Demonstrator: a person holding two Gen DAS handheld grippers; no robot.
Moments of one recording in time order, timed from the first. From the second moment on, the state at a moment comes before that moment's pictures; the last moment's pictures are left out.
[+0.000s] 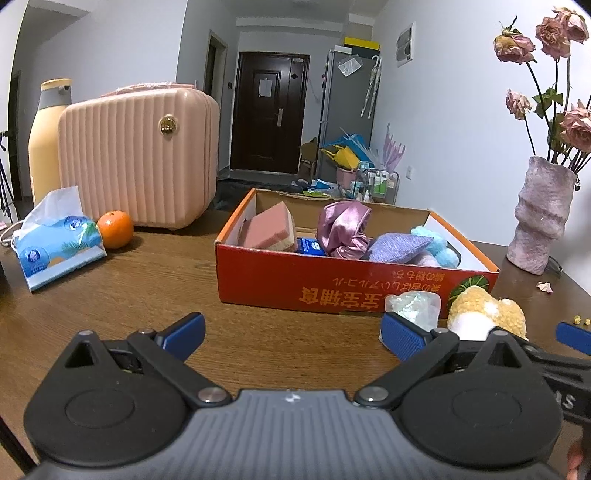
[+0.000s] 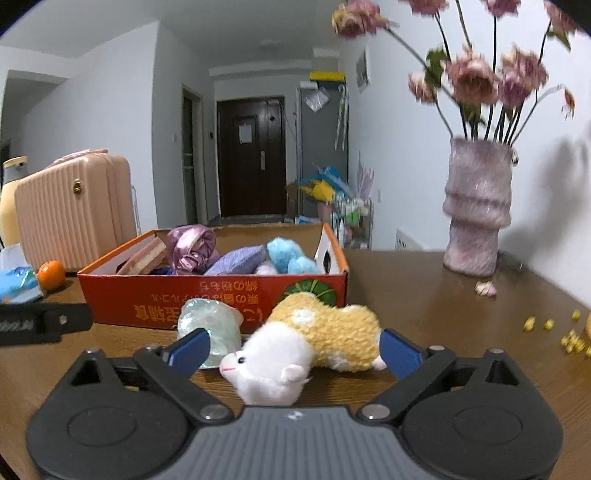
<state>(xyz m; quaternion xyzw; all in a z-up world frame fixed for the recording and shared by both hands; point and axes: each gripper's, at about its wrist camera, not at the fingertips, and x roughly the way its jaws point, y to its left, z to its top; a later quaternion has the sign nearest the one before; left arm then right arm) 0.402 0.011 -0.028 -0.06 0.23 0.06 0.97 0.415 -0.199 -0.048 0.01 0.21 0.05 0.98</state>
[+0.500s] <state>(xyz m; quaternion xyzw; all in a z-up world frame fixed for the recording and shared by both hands) 0.414 0.030 -0.028 -0.05 0.23 0.06 0.97 0.476 -0.190 -0.065 0.08 0.29 0.02 0.95</state>
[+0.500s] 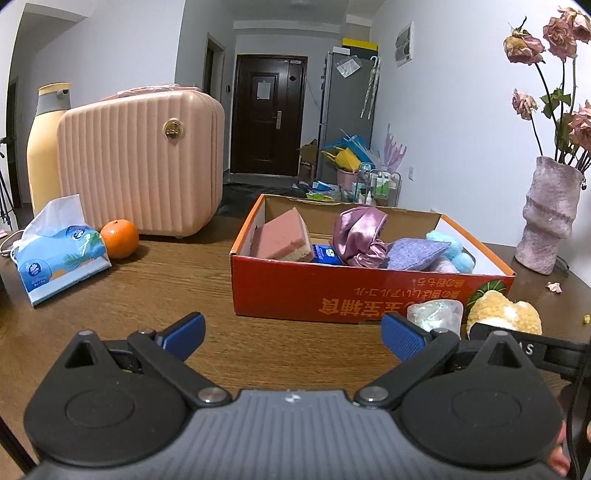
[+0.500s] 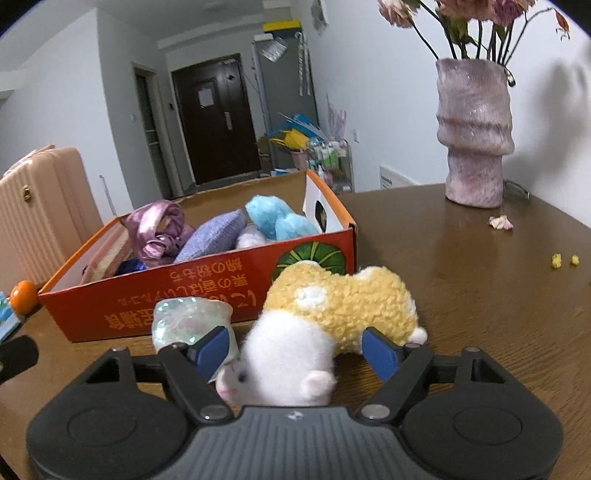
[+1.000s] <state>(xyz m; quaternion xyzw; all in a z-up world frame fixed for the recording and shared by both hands) 0.419 0.034 -0.032 -0.04 0.23 0.05 0.97 0.488 -0.190 -0.076 0.09 0.32 0.02 0.94</state>
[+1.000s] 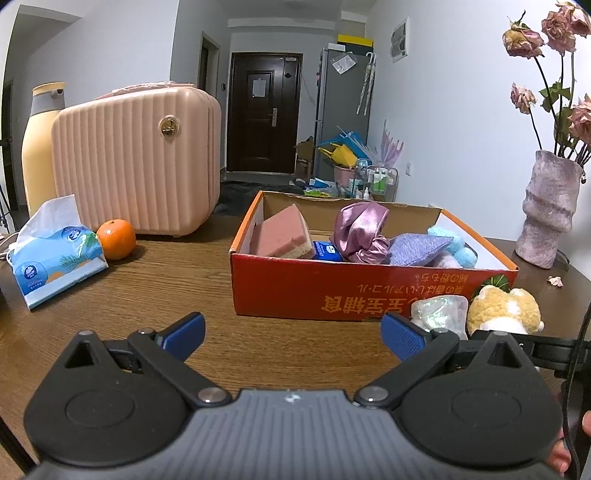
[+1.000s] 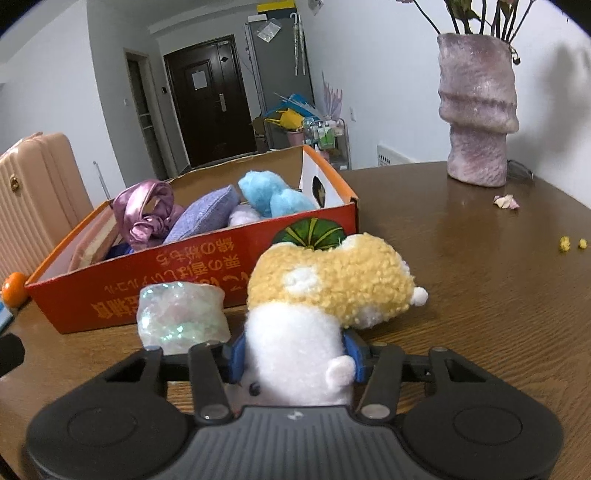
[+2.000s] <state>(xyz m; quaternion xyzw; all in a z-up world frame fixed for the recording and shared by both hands) 0.434 -0.002 -0.039 -0.04 0.24 0.04 0.97 0.469 -0.273 -0.063 0.09 0.26 0.01 0.96</state>
